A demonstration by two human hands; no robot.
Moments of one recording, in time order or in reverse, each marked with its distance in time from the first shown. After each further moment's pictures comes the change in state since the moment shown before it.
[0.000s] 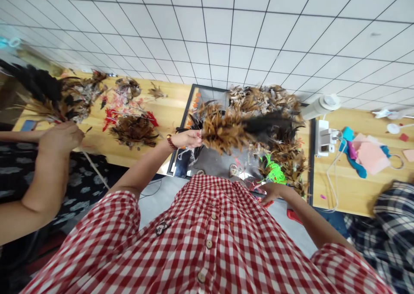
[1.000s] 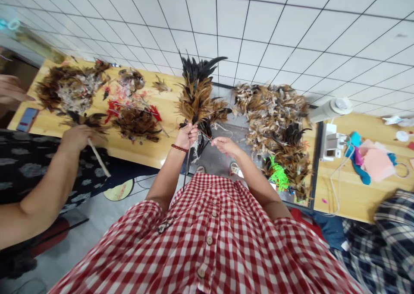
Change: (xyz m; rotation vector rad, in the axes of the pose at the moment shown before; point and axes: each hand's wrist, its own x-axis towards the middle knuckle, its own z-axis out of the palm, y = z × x) left_hand 0.008 -0.024 -0.014 -0.679 0.393 0.377; right_hand 0.168 -0.158 0.057 0.728 -0.213 -0.101
